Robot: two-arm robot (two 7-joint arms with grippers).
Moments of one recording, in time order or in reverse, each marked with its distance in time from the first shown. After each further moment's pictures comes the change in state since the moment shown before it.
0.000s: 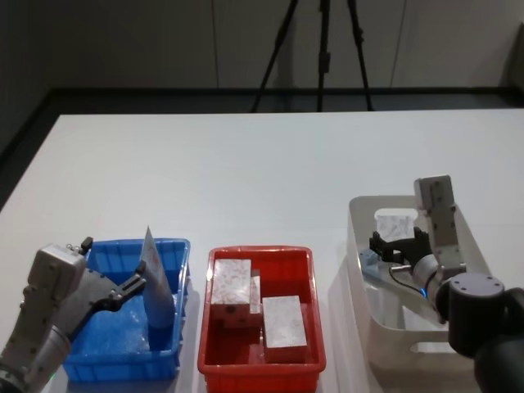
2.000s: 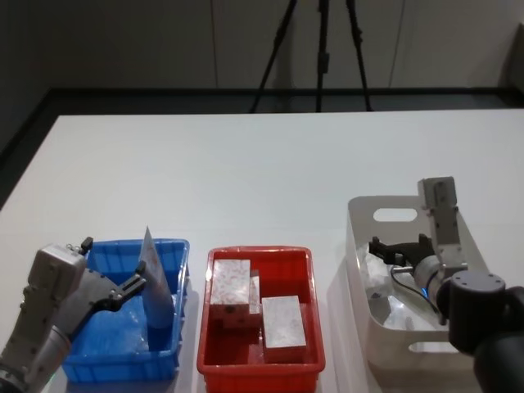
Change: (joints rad) left arm 0.000 0.000 0.000 0.000 0.000 0.000 0.000; right arm 0.017 -0.013 0.033 0.022 0.009 0.053 -0.006
